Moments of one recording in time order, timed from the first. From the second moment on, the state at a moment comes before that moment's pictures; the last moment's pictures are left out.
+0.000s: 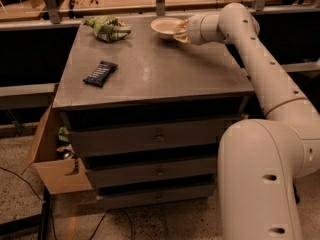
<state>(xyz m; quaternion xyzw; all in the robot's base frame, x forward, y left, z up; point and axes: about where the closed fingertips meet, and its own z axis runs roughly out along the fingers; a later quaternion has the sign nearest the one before) 0.913 -0.082 0.882 -0.71 0.43 -0.18 0.53</state>
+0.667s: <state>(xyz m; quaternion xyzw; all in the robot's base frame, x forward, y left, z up) 0.906 -0.073 0.892 -0.72 0.42 -0.17 0.53</state>
